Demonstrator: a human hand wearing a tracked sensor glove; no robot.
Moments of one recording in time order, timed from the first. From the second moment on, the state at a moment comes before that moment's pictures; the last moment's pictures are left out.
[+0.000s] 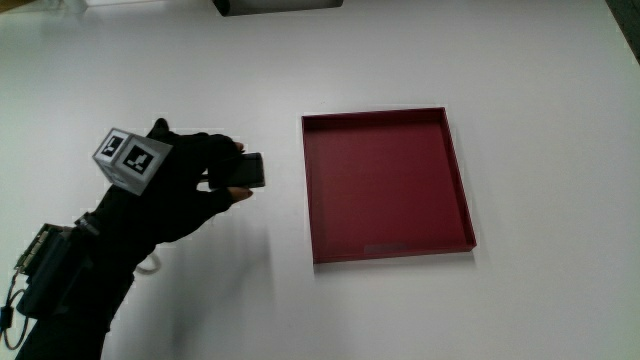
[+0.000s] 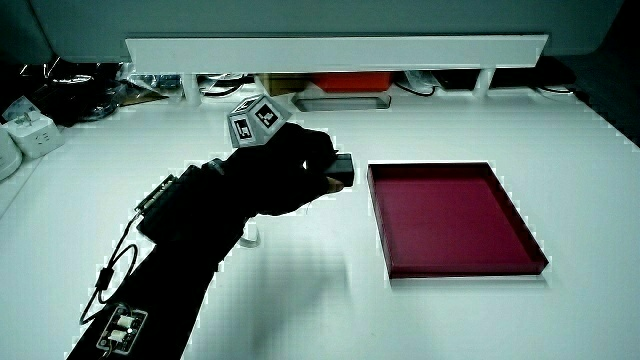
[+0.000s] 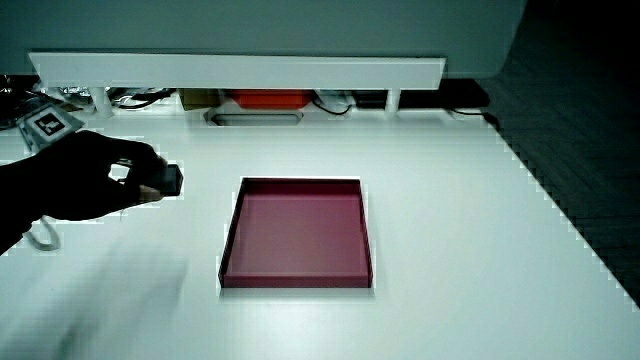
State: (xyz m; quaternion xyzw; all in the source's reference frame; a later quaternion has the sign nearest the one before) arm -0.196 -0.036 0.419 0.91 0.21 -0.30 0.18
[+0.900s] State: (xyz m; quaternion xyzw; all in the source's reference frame) arm -0.250 0.005 0.492 0.93 0.08 -0.25 0.25
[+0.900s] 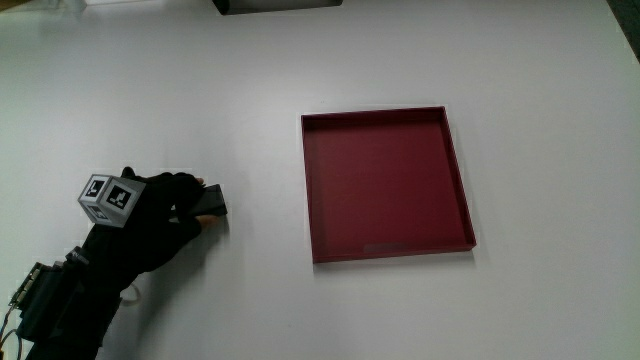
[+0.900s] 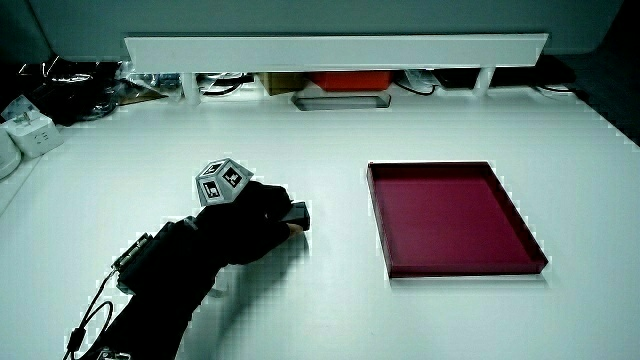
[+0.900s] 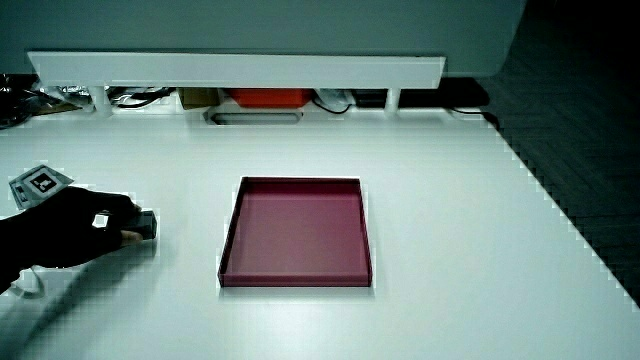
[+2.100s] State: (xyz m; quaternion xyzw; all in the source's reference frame) arm -0.277 -0.004 0.465 0.93 0.08 -0.27 0.26
